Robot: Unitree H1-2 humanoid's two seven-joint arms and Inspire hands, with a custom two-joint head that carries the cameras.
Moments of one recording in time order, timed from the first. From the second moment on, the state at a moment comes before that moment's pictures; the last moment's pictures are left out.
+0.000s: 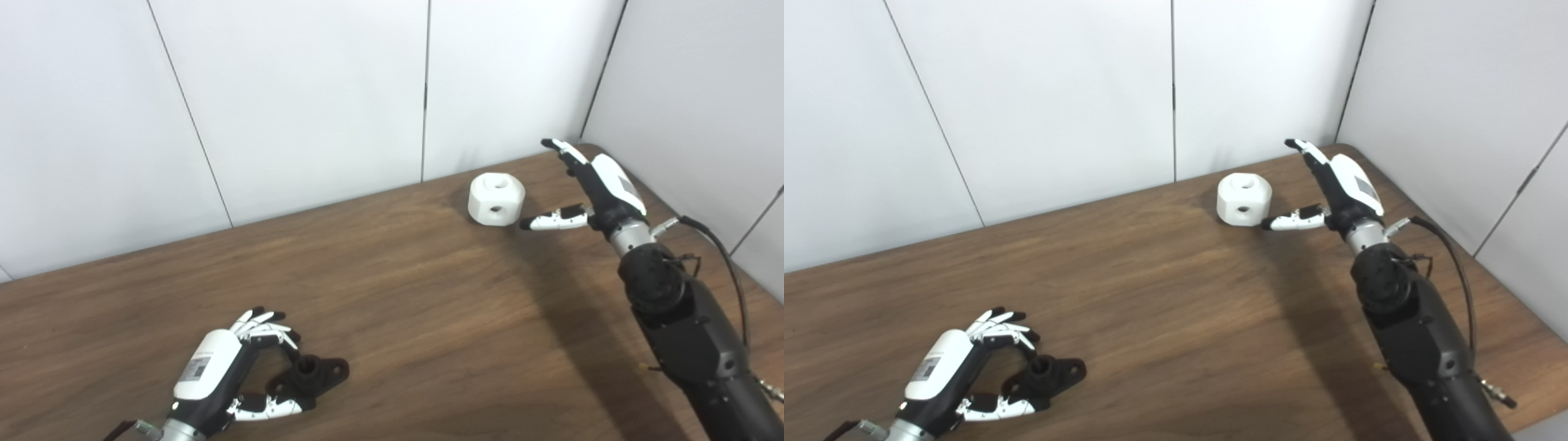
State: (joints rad) left arm -0.25 0.31 -0.37 0.22 0.62 -0.42 -0.01; right arm -0.23 -0.58 -0.17 0.06 -0.44 0.15 0.01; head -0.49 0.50
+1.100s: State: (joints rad) left arm -0.23 0.29 -0.35 0.20 0.66 -0.44 0.00; right arm -0.48 -0.64 -0.03 0.43 -0.44 0.11 0.01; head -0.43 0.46
